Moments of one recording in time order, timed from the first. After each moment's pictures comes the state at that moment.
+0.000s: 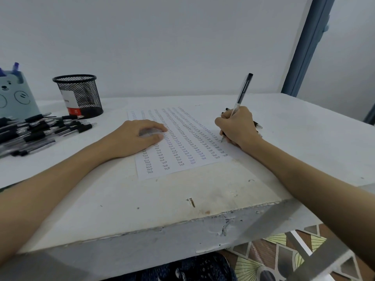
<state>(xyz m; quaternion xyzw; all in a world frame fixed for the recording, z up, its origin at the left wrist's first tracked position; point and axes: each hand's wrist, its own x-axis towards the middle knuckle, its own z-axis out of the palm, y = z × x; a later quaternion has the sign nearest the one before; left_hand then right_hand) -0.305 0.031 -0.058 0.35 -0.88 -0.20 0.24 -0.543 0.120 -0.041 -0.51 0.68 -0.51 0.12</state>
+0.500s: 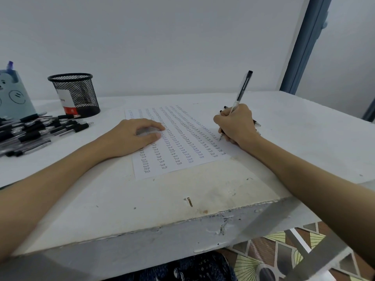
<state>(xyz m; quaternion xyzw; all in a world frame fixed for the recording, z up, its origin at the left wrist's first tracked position) -0.304 0.030 -0.059 0.35 -0.88 -0.21 0.24 -0.542 0.122 -0.038 -0.49 0.70 -0.50 0.12</state>
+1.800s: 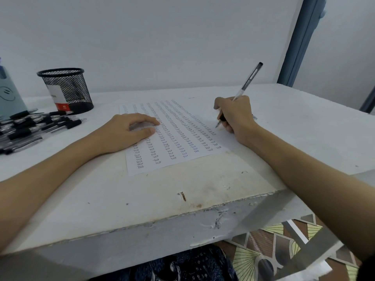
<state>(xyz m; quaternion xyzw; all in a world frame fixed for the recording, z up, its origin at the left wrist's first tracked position) -0.305 0.031 -0.058 0.35 -0.89 -0.18 0.24 -0.549 0.120 -0.034 -0.41 0.67 -0.59 0.21</state>
